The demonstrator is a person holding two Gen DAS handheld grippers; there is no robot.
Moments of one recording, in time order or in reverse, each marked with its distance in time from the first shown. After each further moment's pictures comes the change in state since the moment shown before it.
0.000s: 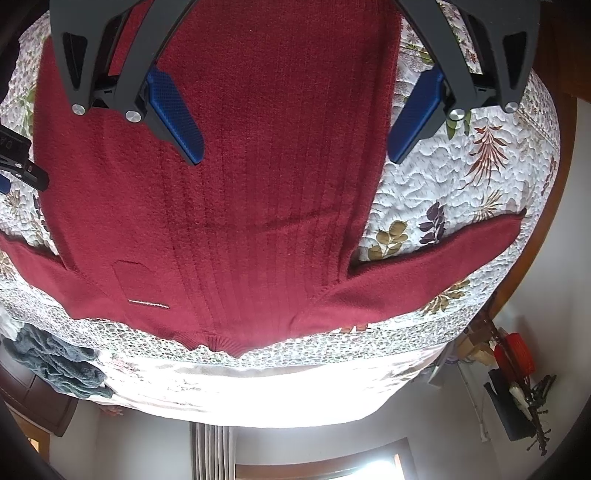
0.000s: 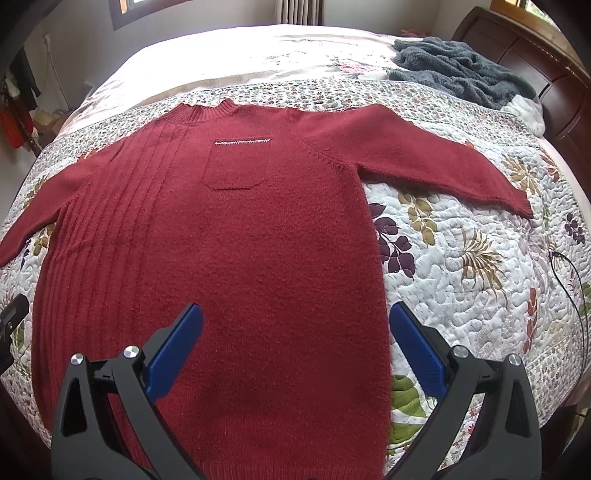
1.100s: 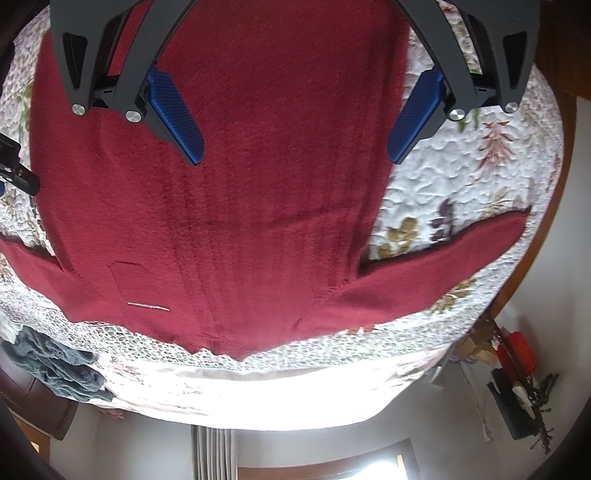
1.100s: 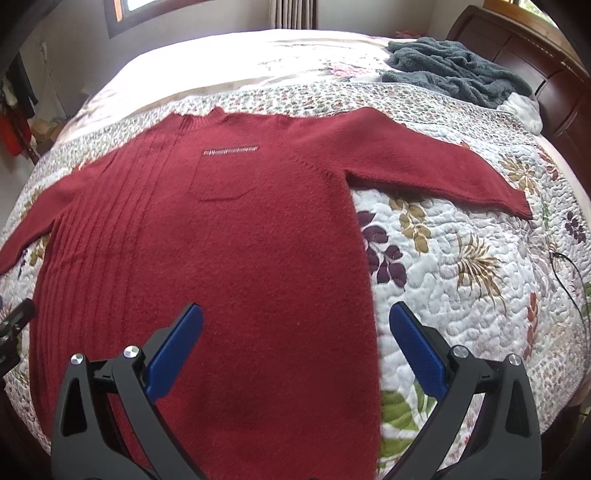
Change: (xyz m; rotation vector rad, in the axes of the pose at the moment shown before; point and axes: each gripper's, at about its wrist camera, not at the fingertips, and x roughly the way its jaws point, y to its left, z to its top) left arm 0.023 -0.018 0.011 0.005 0.010 -0.022; right arm 0.006 -0.021 0.008 0.028 -0.034 0.012
